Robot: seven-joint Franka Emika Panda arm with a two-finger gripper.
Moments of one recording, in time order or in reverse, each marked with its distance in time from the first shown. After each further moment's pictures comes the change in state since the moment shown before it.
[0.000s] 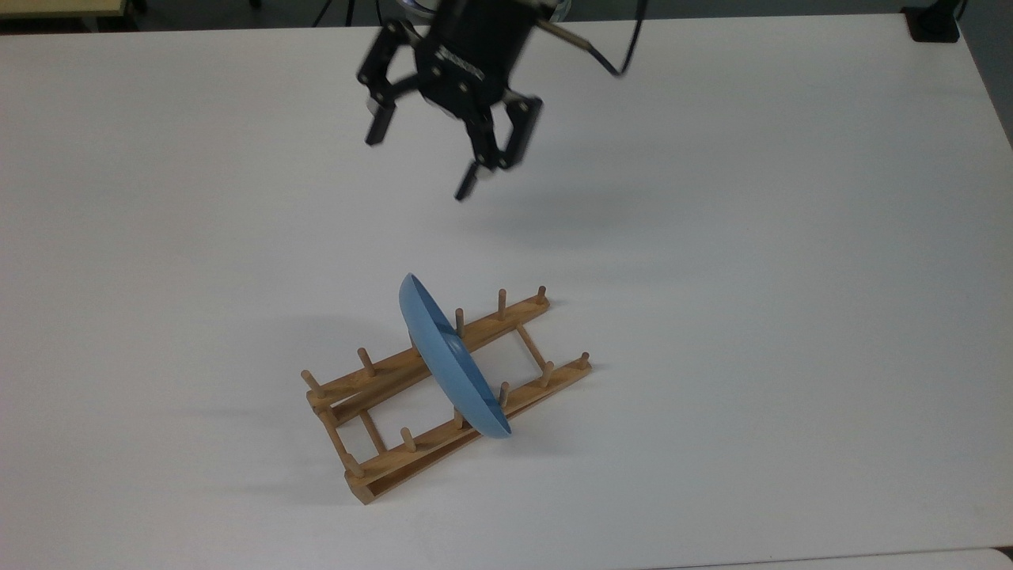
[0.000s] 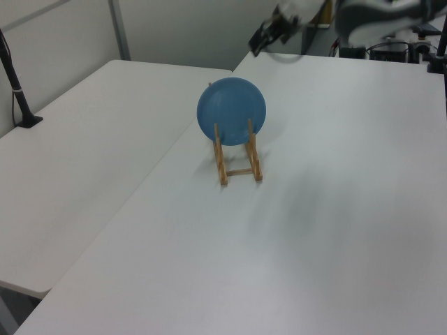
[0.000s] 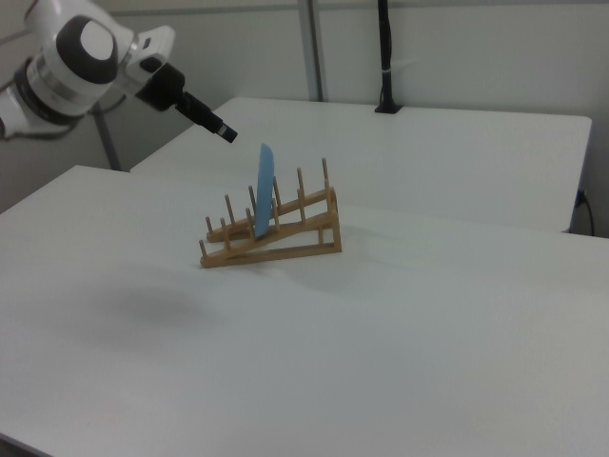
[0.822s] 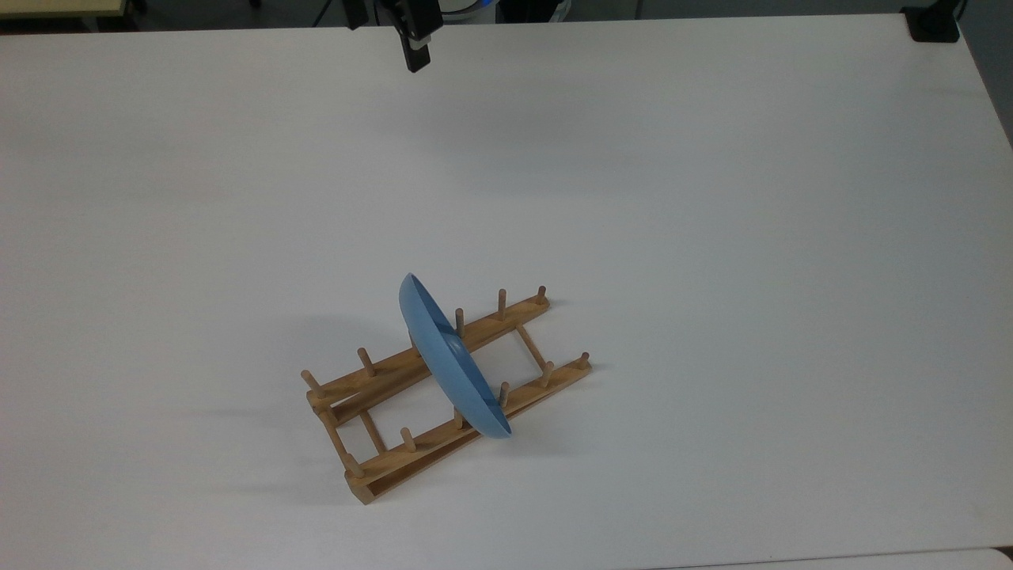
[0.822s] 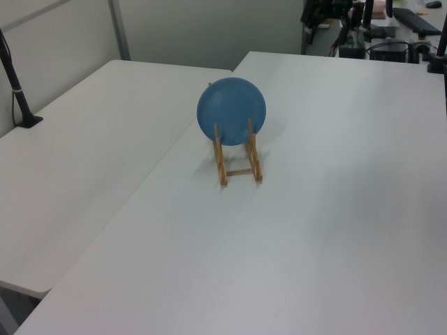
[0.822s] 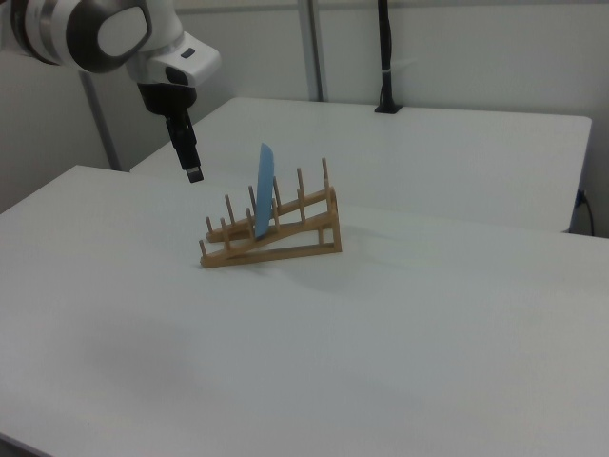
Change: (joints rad) arm -0.222 -0.164 -0.002 -0.025 0.726 -0.387 -0.276
